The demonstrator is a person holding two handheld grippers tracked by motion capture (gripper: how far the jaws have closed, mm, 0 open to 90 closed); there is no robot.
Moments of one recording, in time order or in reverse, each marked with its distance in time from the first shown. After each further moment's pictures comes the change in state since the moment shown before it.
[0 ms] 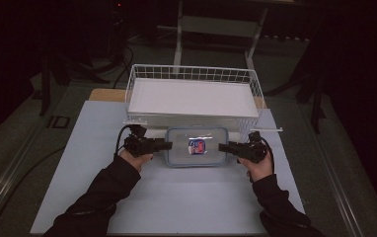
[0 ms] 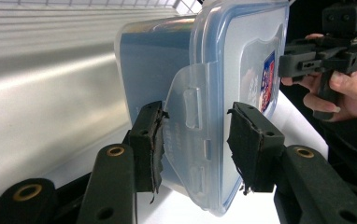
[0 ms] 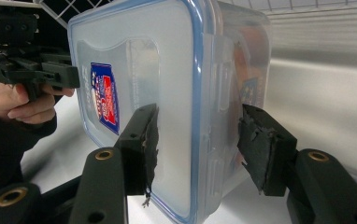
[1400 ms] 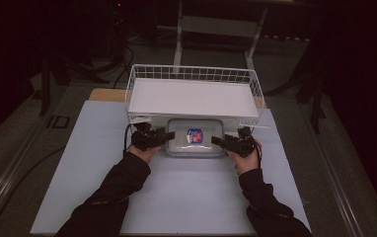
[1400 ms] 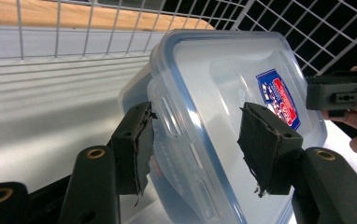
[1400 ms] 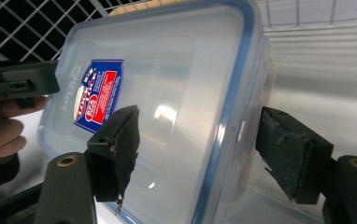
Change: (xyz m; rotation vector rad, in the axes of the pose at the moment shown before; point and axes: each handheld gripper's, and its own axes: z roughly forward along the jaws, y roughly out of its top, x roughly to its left) left arm 0.024 0.004 0.031 -0.160 0.156 0.057; right arm -0.006 0.008 0.039 -0.061 -0.184 0.009
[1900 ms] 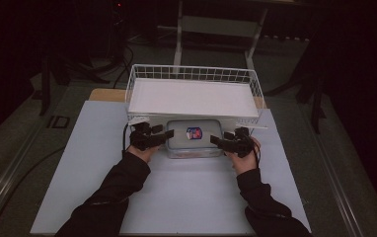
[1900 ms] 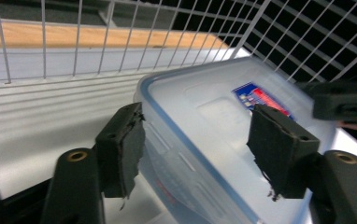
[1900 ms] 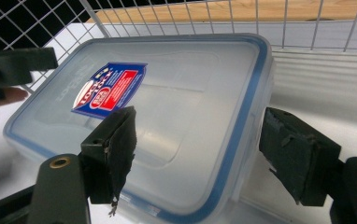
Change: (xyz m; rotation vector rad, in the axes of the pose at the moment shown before) left arm -0.006 0.001 -0.013 -0.060 0.016 0.045; right arm 0.015 0.000 -0.001 -0.036 -0.090 -0.097
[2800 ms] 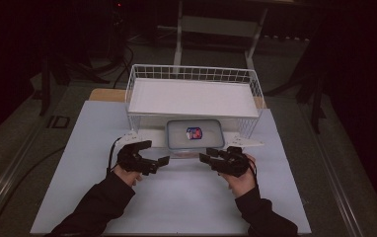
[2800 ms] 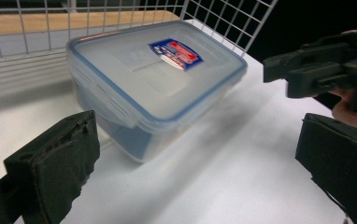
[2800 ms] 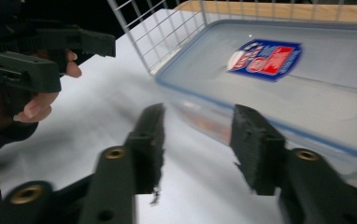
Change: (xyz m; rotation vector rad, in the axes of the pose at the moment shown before) left arm -0.053 -0.024 -0.068 0.073 -0.062 0.114; right arm 0.069 -0.026 -0.038 0.003 0.216 -0.147
